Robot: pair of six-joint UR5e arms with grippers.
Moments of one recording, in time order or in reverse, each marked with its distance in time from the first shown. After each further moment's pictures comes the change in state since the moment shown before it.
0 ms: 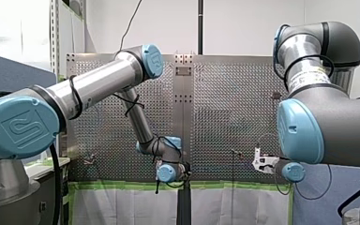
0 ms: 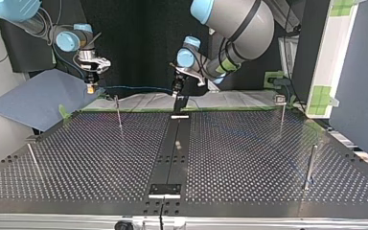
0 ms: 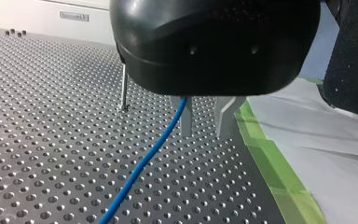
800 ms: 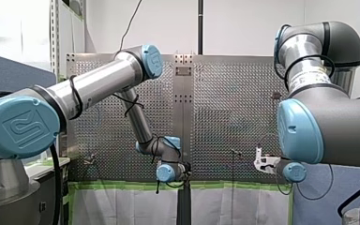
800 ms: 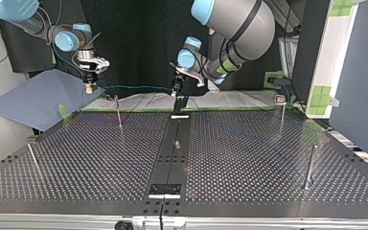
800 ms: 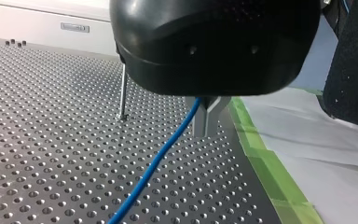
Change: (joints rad) left arm 0.007 0.000 0.000 -0.003 0.046 -0.001; right arm -0.009 0.000 0.000 0.000 0.003 0.000
